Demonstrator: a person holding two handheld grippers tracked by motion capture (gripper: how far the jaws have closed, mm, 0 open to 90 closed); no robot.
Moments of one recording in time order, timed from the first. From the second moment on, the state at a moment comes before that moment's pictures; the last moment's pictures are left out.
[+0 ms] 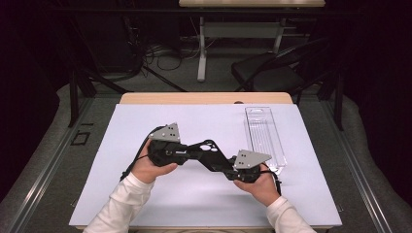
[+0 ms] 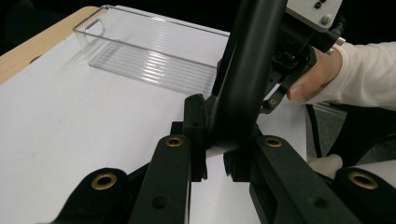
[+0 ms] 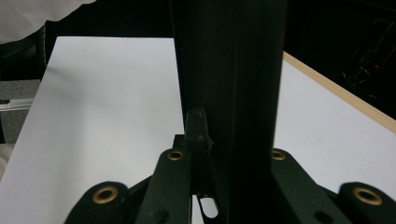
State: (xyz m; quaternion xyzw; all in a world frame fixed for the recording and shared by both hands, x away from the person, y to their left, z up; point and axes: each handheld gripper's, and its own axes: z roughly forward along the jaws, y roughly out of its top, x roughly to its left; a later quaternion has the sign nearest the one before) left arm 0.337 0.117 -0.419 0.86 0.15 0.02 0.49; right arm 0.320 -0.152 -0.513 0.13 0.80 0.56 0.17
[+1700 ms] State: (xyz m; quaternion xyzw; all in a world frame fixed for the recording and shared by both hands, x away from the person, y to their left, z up) left arm 0.356 0.124 -0.433 0.86 0.26 -0.05 0.44; right arm 0.319 -0.146 -0.511 0.16 0.80 0.54 0.21
